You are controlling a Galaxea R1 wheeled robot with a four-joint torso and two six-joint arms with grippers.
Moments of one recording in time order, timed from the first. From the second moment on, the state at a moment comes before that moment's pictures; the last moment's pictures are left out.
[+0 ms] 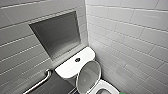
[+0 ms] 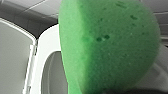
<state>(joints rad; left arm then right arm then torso) 1.47 3.12 -2.81 -0.02 -0.09 0.13 -0.98 2.41 -1.92 0.25 0.36 0.32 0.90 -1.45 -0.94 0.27</state>
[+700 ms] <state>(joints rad) 1.47 3.12 -2.81 -0.02 -0.10 0.14 -1.19 2.24 -1.69 0.29 0.53 0.32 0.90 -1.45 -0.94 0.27</state>
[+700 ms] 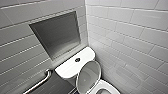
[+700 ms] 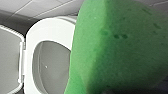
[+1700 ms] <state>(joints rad) 1.47 3.12 -2.81 -0.02 -0.10 0.14 -0.89 2.42 -1.80 0.28 0.31 0.31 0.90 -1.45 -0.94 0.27</state>
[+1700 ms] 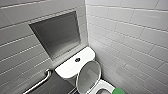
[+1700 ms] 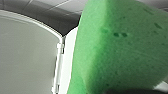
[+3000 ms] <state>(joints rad) 1.47 3.11 -2.81 -0.02 -0.09 0.13 -0.68 2.84 -2.38 0.24 0.08 0.30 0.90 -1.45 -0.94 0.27</state>
